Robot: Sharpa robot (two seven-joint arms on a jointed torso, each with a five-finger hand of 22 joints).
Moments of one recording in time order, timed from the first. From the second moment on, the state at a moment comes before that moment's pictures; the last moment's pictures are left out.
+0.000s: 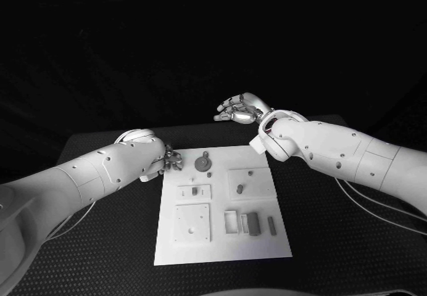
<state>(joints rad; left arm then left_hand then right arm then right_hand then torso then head) 1.29 -0.28 -0.17 0.79 -1.08 0.10 -0.47 0.89 0.04 0.64 -0.23 0.04 1.10 0.05 0.24 0.76 1.27 -0.06 0.95 0.60 0.94 -0.10 1.43 0.31 0.01 1.11 -0.18 0.31 1.31 1.21 -0.63 0.07 1.19 -0.83 -0.37 0.12 1.00 -0.12 0.57 -0.24 0.05 0.72 0.19 0.23 0.51 0.87 0.20 0.25 0.13 0.59 0.25 0.47 0.32 0.05 0.24 0.22 0.33 1.26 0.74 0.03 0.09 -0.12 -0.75</state>
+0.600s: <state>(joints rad) 1.30 -0.42 -0.15 0.97 -0.91 0.03 -0.47 0.89 0.03 0.66 -0.23 0.11 1.12 0.05 0.28 0.78 1.27 -0.05 0.95 0.59 0.96 -0.10 1.43 0.31 0.01 1.12 -0.18 0.32 1.31 1.21 -0.65 0.07 1.20 -0.83 -0.37 0.12 1.00 -0.12 0.57 -0.24 0.05 0.72 0.19 0.23 0.51 0.87 0.21 0.25 0.13 0.59 0.25 0.47 0.32 0.05 0.24 0.22 0.33 1.26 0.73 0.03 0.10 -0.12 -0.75</state>
